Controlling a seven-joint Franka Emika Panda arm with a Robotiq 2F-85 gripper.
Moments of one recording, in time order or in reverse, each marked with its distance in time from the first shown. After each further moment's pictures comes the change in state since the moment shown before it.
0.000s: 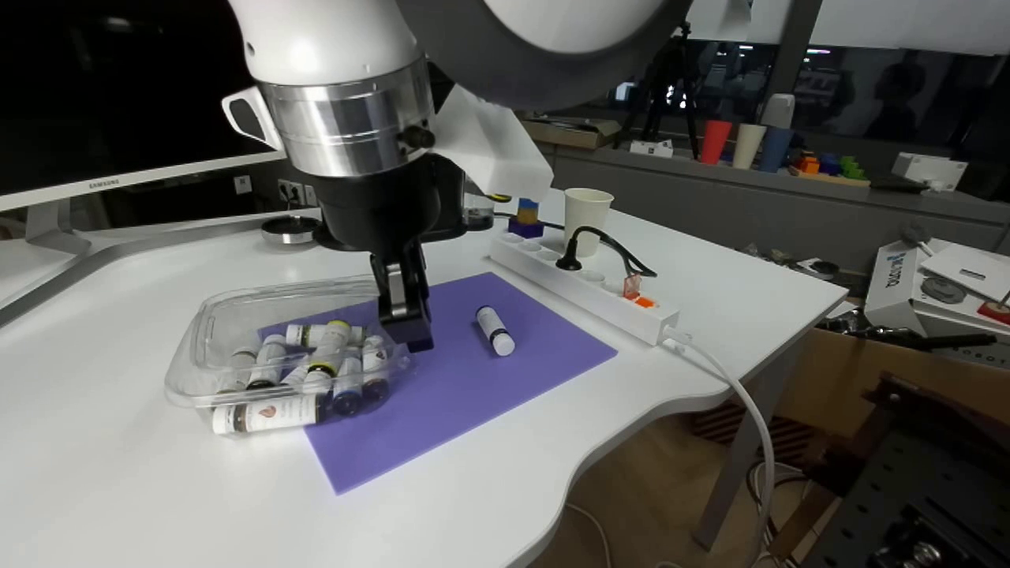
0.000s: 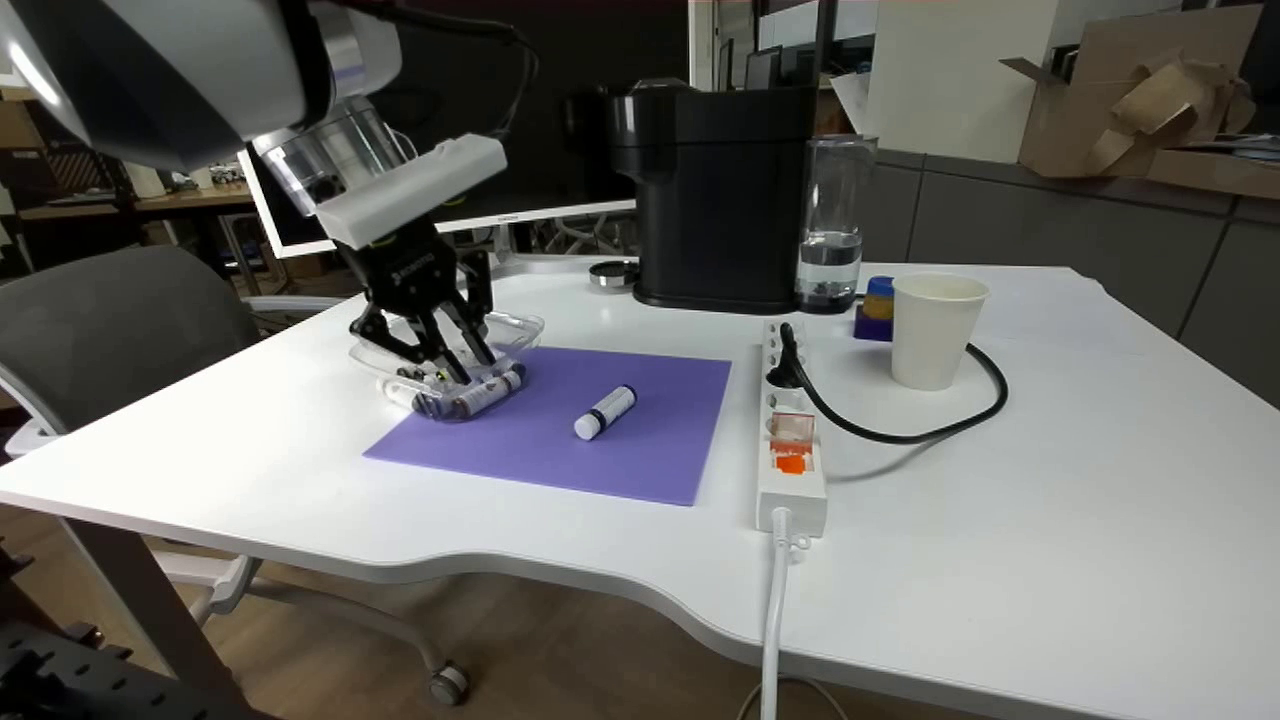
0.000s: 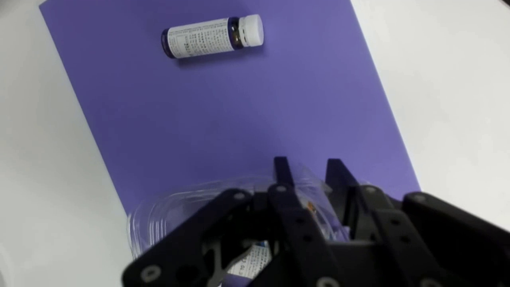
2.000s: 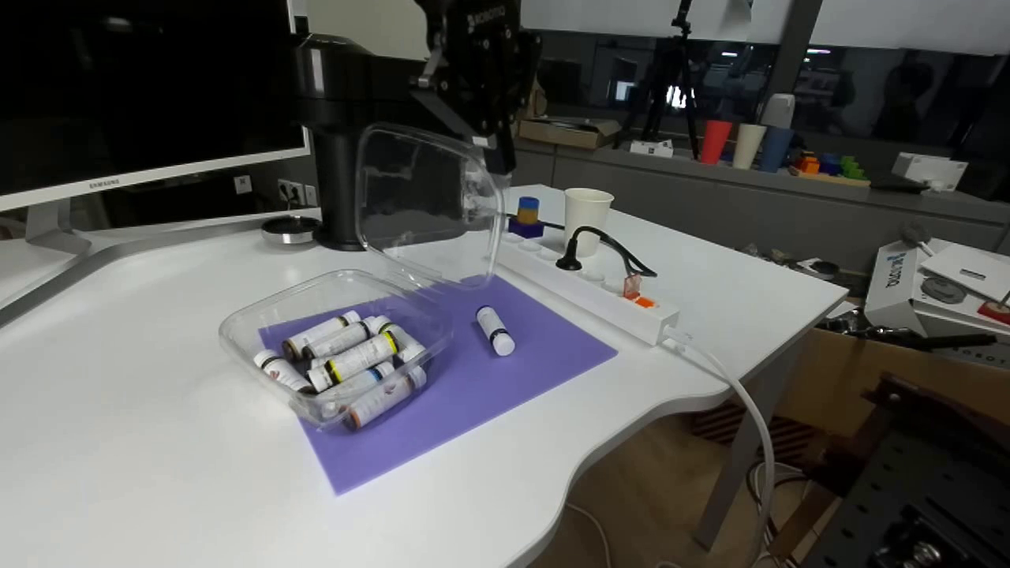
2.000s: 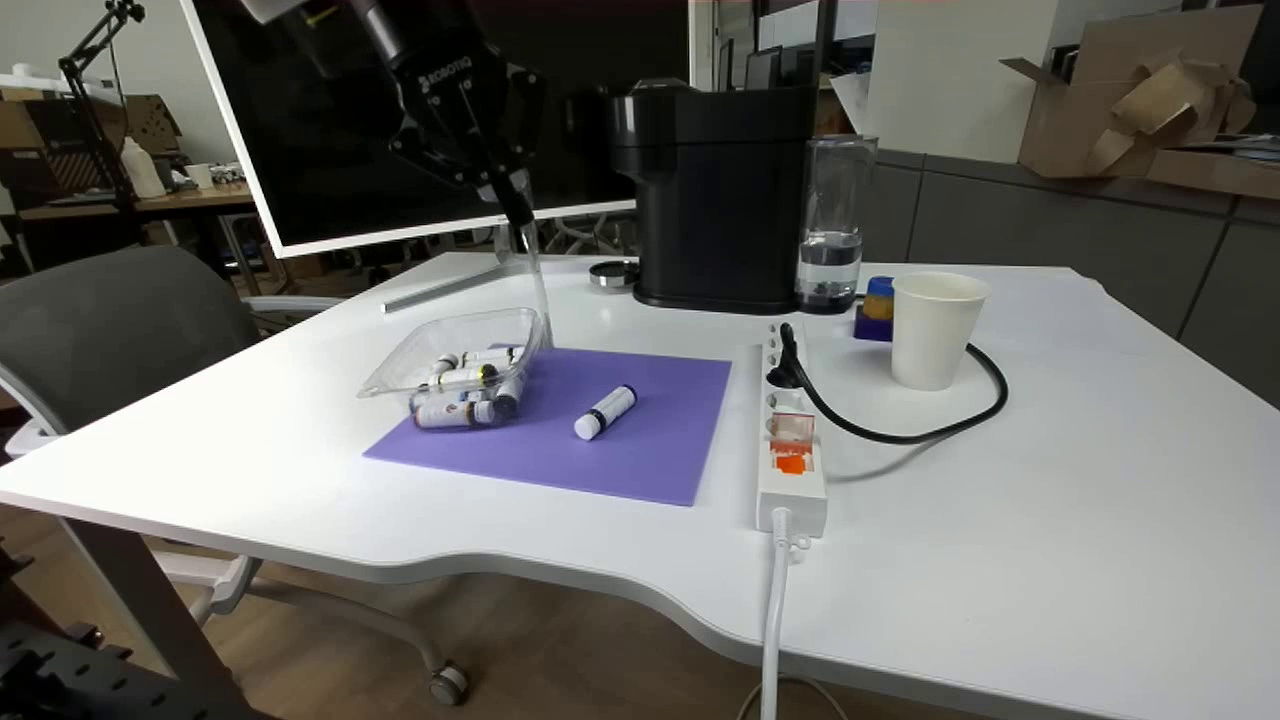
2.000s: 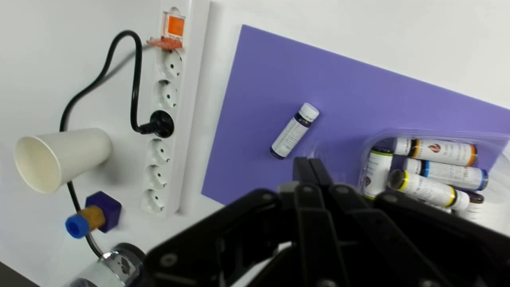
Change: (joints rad) arm 0.018 -0.380 -0.080 -0.019 0.549 -0.346 0.206
